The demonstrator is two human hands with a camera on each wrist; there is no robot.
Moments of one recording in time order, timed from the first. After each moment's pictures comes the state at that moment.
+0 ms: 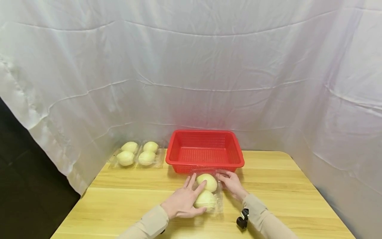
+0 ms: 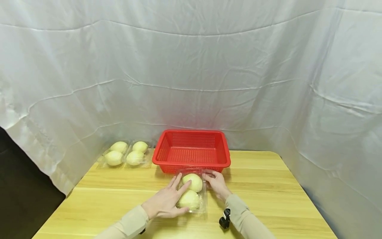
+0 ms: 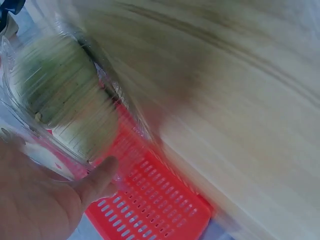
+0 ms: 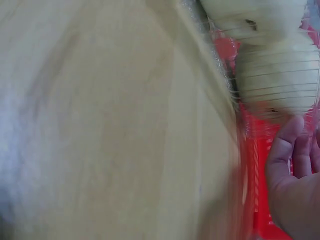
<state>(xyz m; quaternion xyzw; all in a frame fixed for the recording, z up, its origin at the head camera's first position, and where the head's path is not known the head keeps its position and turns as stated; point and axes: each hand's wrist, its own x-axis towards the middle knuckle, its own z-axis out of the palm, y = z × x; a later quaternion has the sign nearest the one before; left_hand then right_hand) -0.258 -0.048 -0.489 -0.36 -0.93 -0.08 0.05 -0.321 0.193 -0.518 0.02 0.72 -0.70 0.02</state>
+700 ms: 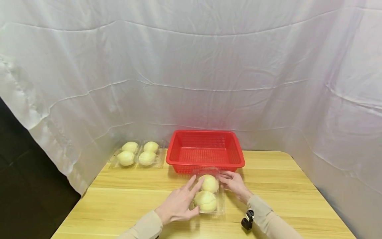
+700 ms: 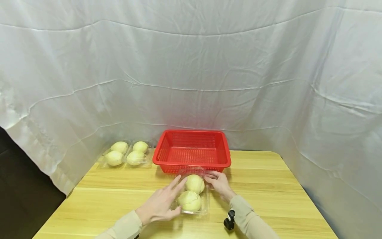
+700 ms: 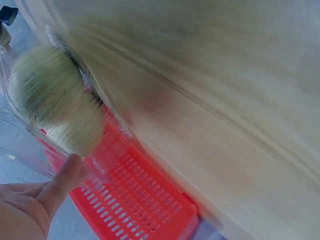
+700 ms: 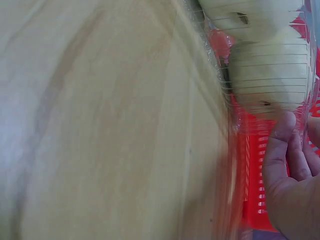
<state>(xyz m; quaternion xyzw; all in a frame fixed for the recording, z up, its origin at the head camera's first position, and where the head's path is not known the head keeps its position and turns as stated) -0.251 -0.063 -0.491 -0.40 -0.89 -0.11 0.20 -0.315 0.204 -0.513 0.01 0.72 -0.70 0.04</state>
